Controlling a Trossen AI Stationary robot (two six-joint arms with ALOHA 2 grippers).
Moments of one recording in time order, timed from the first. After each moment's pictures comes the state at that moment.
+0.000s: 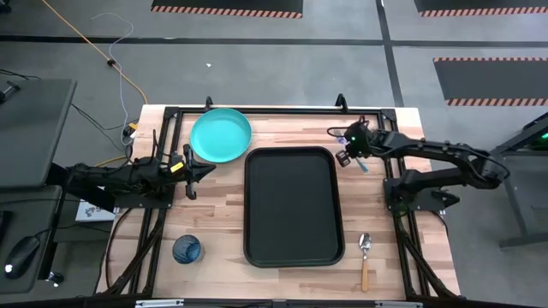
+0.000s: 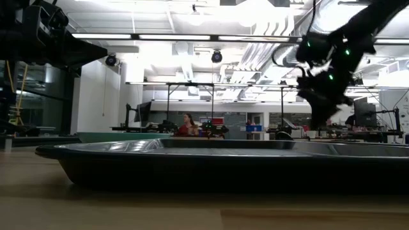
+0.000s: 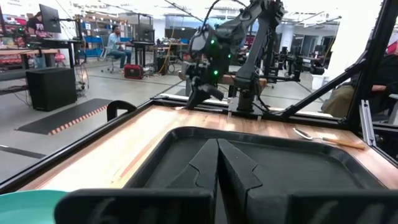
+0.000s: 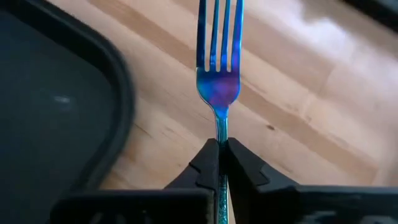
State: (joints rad) left arm -0.05 0.01 0.01 0.05 -0.27 -0.05; right arm -0.54 1.13 0.57 -0.48 0.24 0.33
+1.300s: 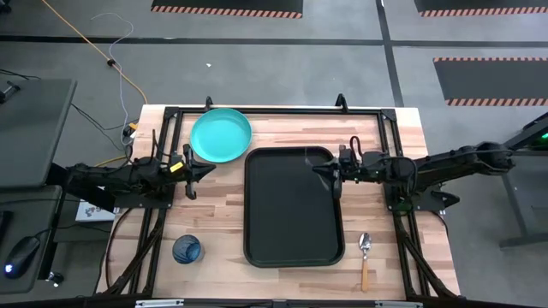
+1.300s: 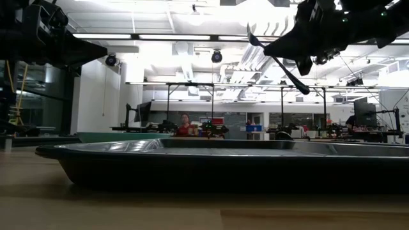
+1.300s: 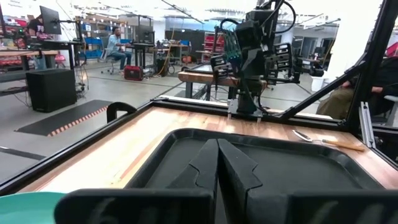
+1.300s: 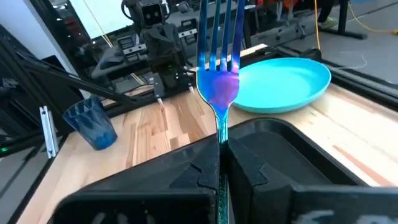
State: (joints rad) left arm -0.05 0.01 0.01 0.06 -0.27 -0.05; right arm 0.02 0.98 0.38 0.43 0.16 0.29
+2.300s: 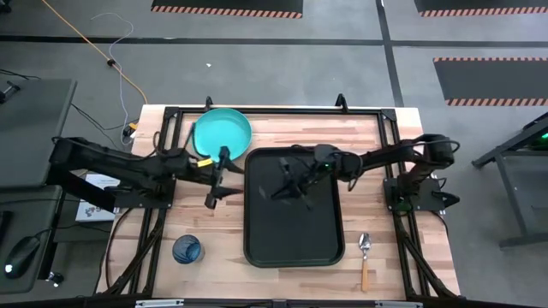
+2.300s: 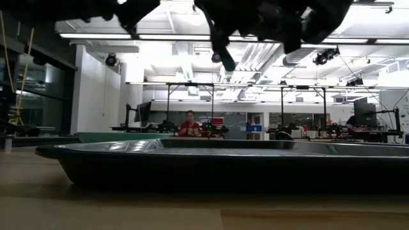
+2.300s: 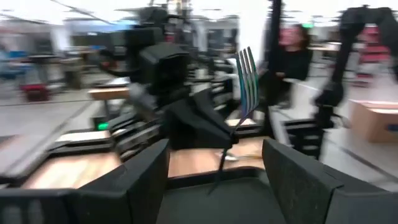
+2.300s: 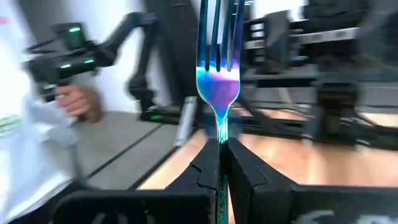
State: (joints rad) left arm -0.05 0.97 0.43 0.60 0.14 0.04; right arm -0.05 1.67 0.86 0.81 -0.63 0.11
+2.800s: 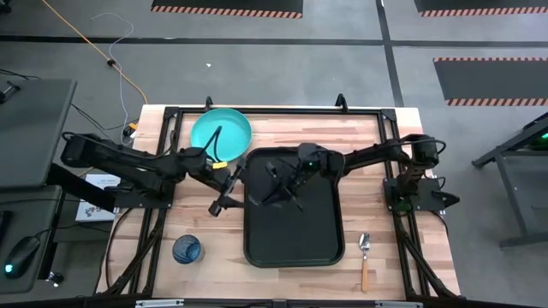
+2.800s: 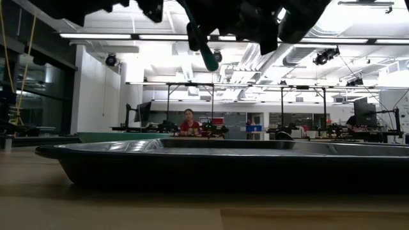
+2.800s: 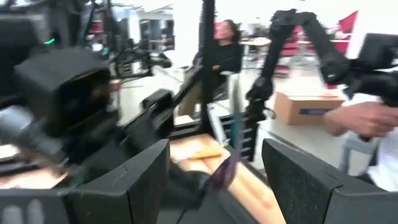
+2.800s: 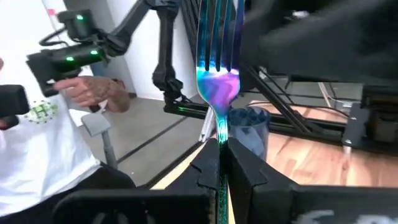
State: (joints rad) left arm -0.06 1.18 0.59 0.61 0.41 0.00; right arm -0.05 1.80 1.03 0.73 -0.75 0.10
